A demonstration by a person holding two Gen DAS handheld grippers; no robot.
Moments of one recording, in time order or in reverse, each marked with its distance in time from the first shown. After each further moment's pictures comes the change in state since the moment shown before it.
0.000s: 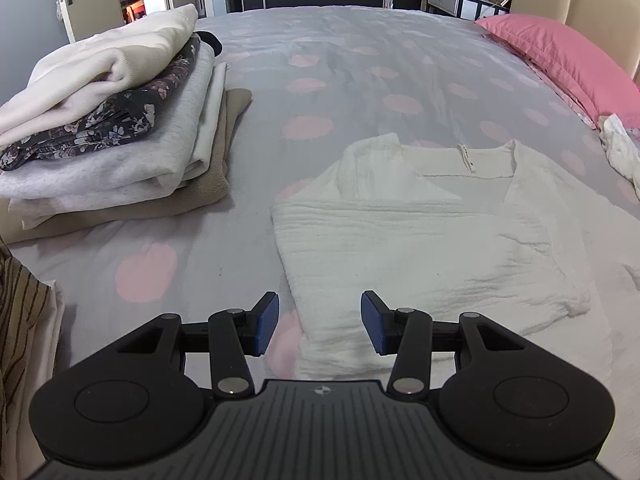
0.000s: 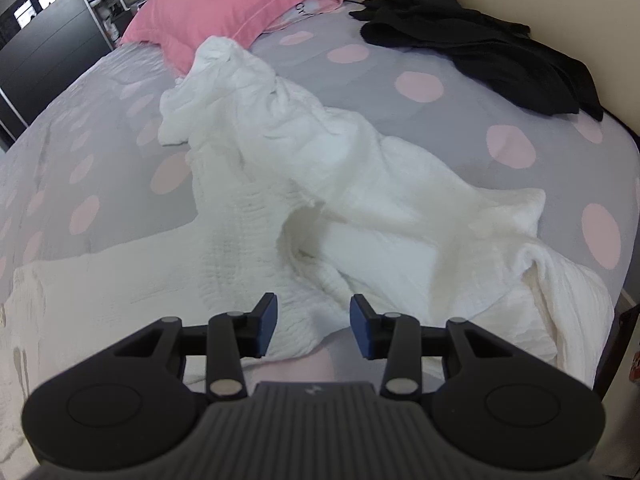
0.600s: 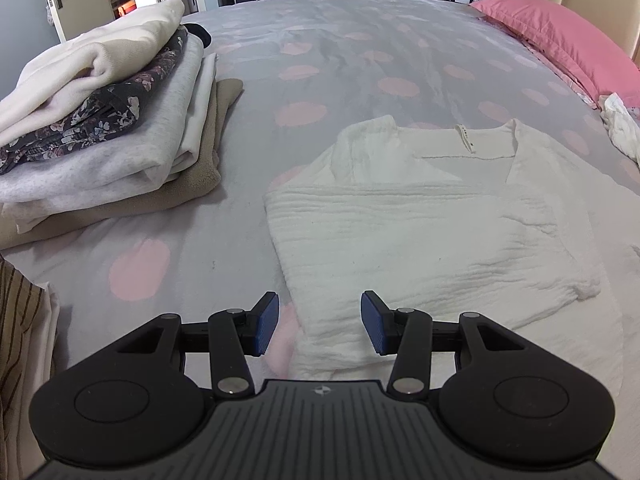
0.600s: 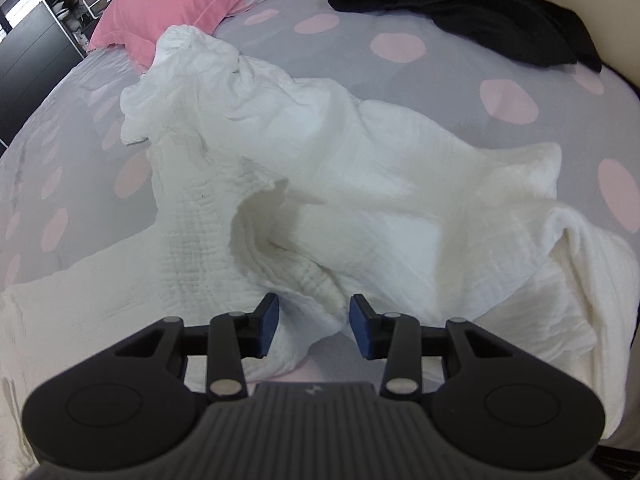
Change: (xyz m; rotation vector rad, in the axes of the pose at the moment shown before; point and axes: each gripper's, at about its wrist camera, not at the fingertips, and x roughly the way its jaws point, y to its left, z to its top) left arm 0.013 -0.005 -0.002 0.041 0.035 0.011; right arm 0.045 -0.012 -0.002 0.103 0.043 -0.003
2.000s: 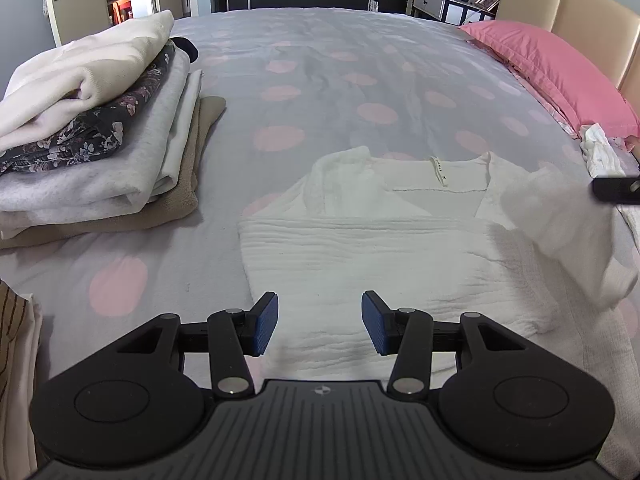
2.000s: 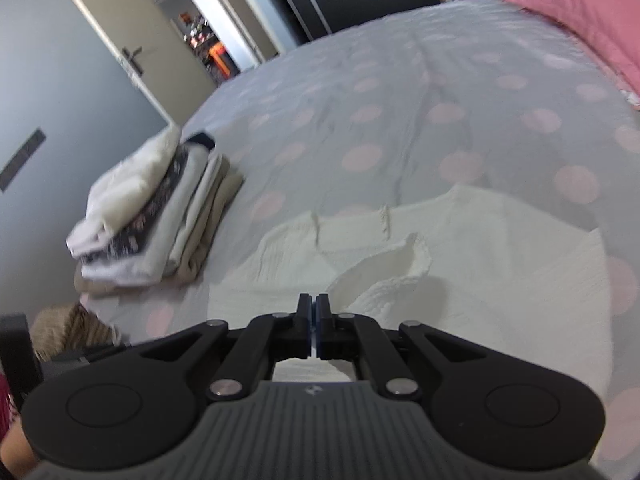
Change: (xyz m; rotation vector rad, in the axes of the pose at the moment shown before) left arm -0.014 -0.004 0.021 -0.052 -0.032 -0.081; right arm -0.094 0.401 -0.161 -0.662 0.131 0.679
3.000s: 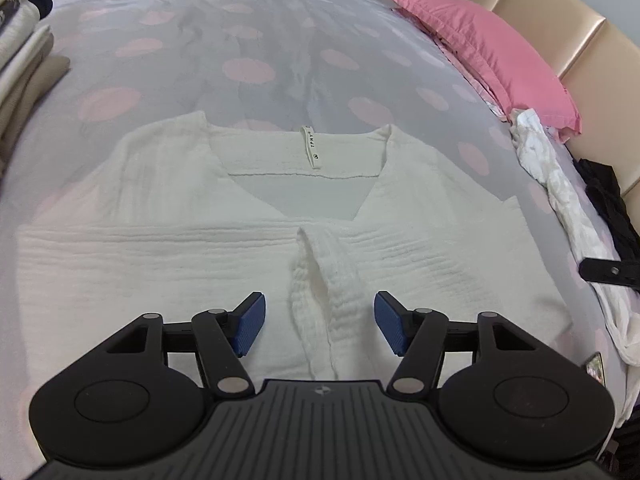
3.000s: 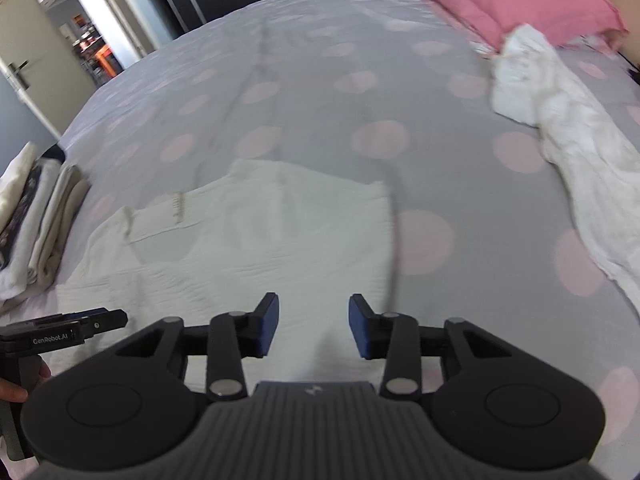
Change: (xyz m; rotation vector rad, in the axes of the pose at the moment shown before) left arm 0.109 -0.083 0.027 -0.038 0.097 -0.323; right arm -0.053 -0.159 -0.012 0.156 0.018 -0.327
